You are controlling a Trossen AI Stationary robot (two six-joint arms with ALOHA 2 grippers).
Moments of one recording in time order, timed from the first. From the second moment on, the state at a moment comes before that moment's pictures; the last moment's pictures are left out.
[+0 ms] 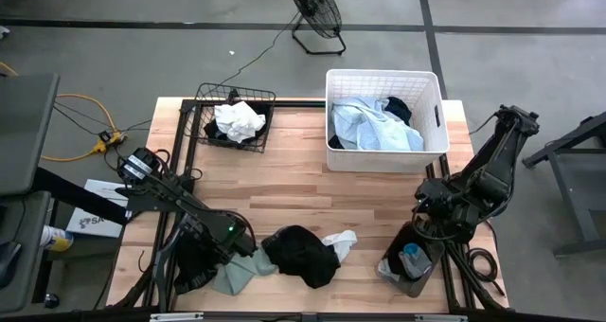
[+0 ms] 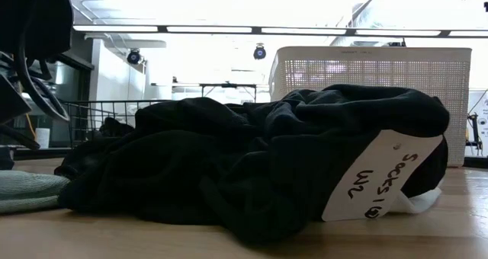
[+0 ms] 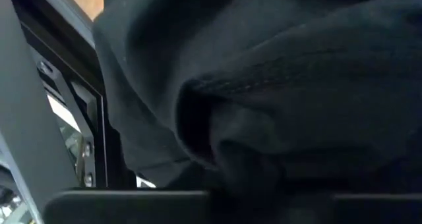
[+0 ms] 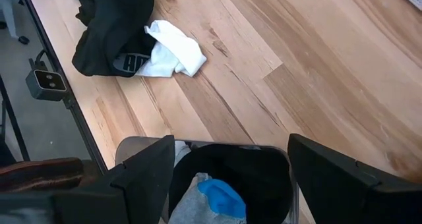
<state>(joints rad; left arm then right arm) -0.58 1.75 0.95 -1.11 0.47 -1.51 0.93 0.91 0.88 -1.13 0.42 1.55</state>
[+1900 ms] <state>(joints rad) -0.36 1.50 1.80 -1.57 -0.66 -1.13 0.93 0.91 0.88 -1.12 0.46 1.55</state>
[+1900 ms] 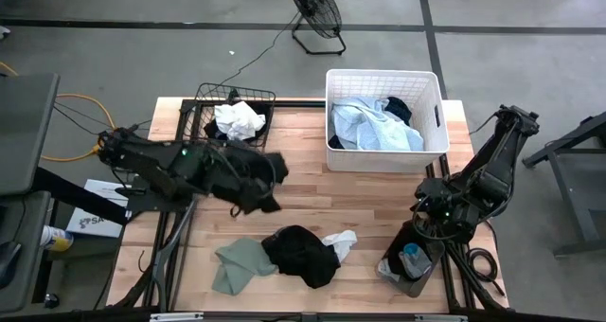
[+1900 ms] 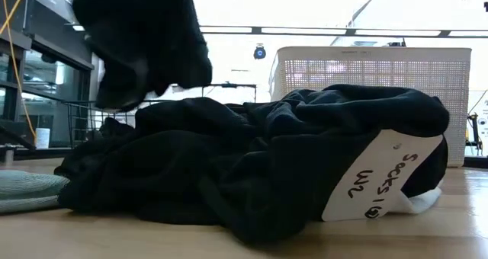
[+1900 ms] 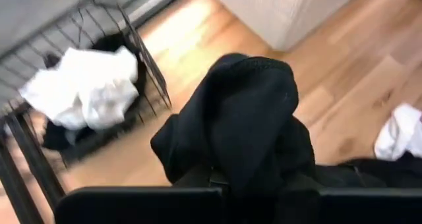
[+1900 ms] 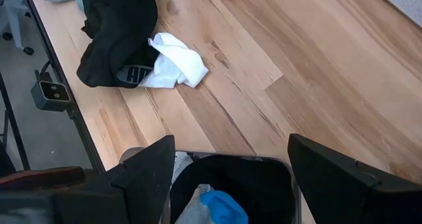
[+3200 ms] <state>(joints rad) 0.52 1.61 2.03 -1.57 -0.57 0.18 0.93 0.92 0.88 -1.12 0.55 1.79</state>
